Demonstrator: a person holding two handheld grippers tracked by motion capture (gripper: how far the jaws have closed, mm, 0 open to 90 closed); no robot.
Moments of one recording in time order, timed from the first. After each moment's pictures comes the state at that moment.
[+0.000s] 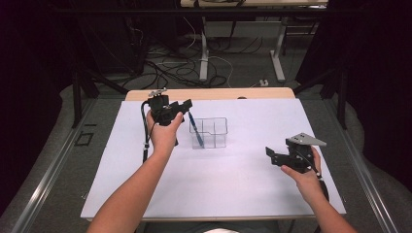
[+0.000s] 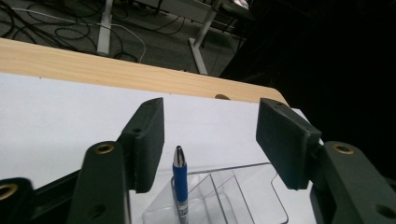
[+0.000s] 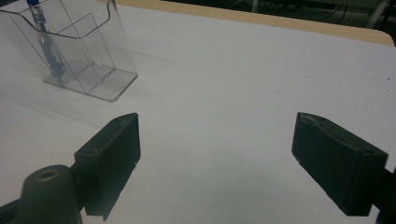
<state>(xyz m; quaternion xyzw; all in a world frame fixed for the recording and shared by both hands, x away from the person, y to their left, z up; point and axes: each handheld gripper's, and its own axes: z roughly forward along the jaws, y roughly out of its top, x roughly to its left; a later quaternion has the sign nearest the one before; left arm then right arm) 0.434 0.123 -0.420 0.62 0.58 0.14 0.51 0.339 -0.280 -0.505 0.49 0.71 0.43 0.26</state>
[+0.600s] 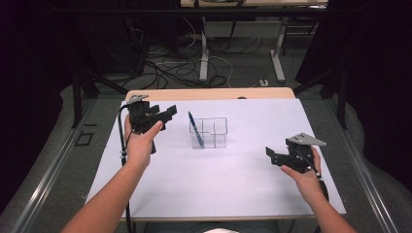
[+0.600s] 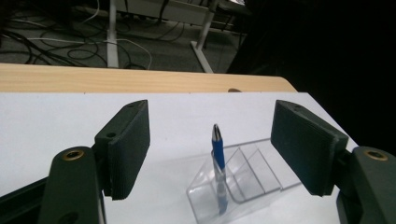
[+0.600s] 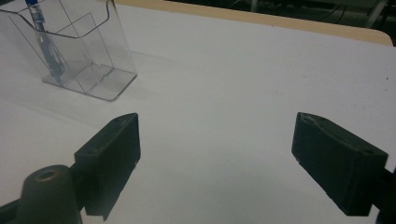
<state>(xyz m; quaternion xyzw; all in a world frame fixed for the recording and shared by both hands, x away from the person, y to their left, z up) 0.400 0.174 -0.411 0.66 0.53 0.18 0.50 0.338 -0.280 -0.505 0.49 0.71 0.43 0.26</state>
